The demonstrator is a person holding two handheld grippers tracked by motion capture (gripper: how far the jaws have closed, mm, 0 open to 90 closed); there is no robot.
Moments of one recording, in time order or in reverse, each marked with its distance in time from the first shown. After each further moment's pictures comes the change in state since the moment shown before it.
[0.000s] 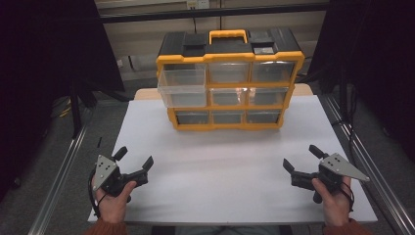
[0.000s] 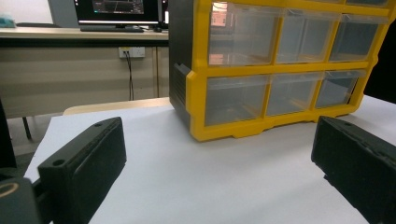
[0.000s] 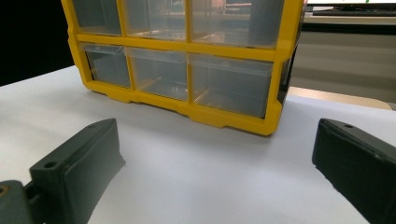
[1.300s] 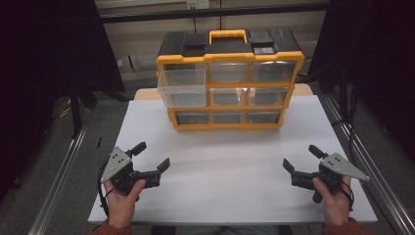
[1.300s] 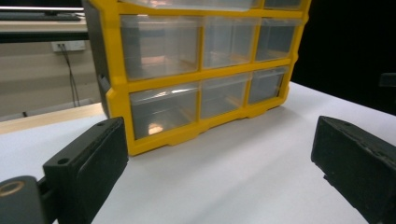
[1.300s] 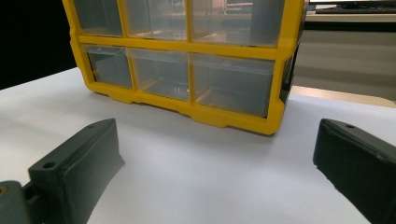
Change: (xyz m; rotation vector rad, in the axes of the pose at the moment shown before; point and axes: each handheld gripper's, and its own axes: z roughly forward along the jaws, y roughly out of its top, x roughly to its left) left arm -0.039 0.040 0.009 0.073 -0.216 0.050; right arm -0.002 -0.001 0.001 -0.003 0.010 0.007
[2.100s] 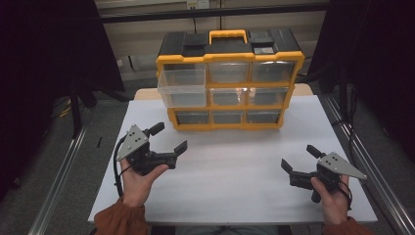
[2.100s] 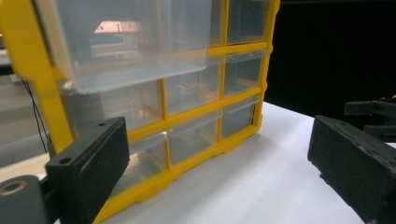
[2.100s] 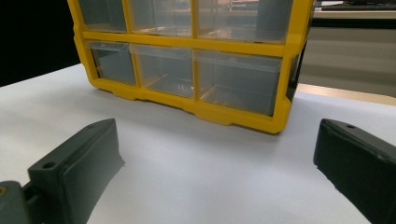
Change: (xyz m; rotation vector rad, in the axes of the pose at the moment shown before) left arm -0.016 0.047 0.045 -0.044 -0.106 0.062; right arm 0.001 -0.001 0.004 0.007 0.014 -0.004
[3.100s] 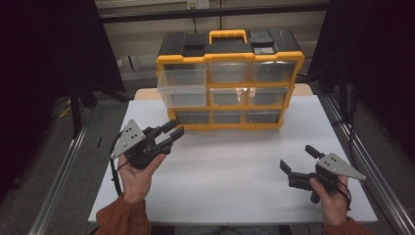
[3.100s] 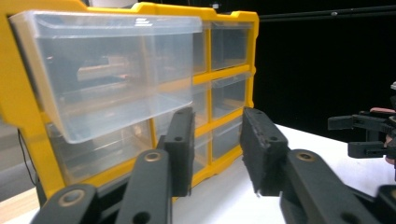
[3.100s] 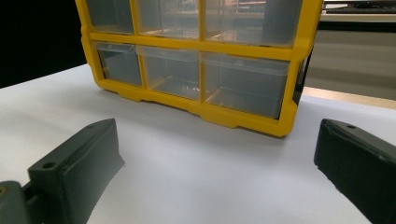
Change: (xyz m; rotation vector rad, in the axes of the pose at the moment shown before) left arm 0.000 0.017 -0.003 -0.067 -0.078 0.041; right arm 0.005 0.002 -0.001 -0.005 0.017 -0.007
